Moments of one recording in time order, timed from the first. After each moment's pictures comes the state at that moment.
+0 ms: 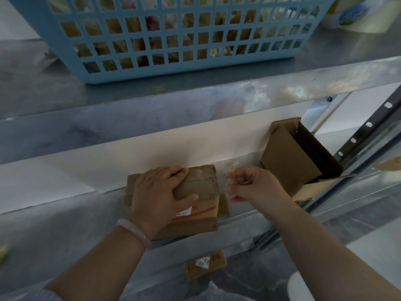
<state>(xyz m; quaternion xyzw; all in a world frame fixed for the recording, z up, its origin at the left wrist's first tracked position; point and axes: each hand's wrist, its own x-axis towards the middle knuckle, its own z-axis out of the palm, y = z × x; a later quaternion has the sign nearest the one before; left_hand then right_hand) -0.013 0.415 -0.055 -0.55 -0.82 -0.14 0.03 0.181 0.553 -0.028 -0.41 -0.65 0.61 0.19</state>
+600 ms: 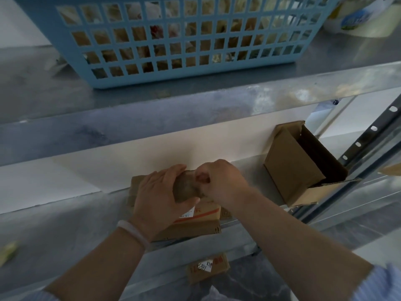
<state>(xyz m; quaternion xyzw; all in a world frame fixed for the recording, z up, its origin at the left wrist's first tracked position) -0.011 0.411 -0.052 -0.53 -0.82 -0.22 0.00 0.112 0.540 -0.021 -0.31 -0.91 0.27 0.09</state>
